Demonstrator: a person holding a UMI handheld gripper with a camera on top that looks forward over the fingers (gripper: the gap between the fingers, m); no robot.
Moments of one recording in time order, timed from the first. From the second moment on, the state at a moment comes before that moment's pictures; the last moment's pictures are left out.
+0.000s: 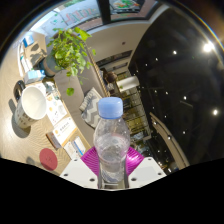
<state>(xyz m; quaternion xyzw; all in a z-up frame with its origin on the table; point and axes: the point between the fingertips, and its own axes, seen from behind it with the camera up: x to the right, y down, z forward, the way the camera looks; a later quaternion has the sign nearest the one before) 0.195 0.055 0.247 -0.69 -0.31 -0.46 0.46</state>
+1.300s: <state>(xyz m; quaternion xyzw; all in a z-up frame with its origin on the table) 0.167 0.084 0.214 -0.82 -0.12 -0.07 0.55</state>
